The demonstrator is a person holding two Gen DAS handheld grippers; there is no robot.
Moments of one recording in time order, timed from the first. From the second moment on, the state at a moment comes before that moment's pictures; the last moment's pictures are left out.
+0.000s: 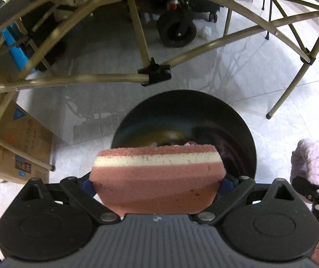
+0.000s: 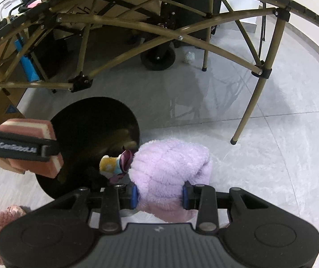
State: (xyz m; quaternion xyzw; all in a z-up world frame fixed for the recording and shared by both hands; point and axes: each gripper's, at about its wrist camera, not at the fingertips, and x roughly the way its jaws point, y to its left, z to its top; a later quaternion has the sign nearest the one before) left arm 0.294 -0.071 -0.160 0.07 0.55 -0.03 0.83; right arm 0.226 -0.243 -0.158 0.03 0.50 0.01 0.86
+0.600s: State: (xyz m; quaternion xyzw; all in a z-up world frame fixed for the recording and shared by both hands) left arm 0.292 -0.052 -0.158 0.06 0.57 -0.03 0.82; right arm 0.234 -0.235 -0.149 0.03 0.48 0.01 0.88
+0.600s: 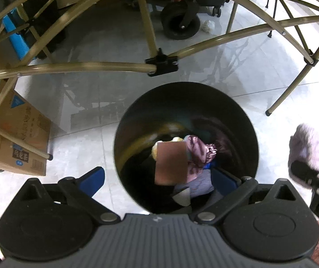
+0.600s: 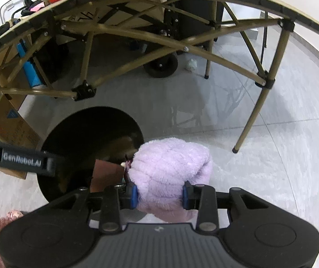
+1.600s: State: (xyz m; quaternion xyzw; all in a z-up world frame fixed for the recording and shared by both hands) left arm 0.287 0.068 -0.157 0.01 0.60 0.14 0.79; right arm 0.322 -0.093 -0.175 0.01 0.54 0.13 0.83
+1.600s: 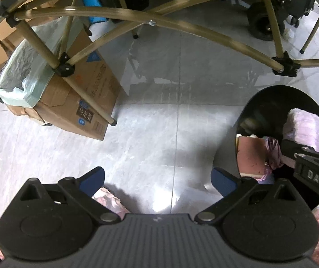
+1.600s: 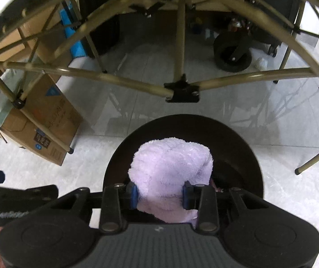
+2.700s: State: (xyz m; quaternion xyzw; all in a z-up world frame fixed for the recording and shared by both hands) left arm 0.288 0.073 -0.167 0.01 0.62 0.14 0.77; right arm 0.330 -0.098 -0.214 -0.03 0.61 0.06 0.79
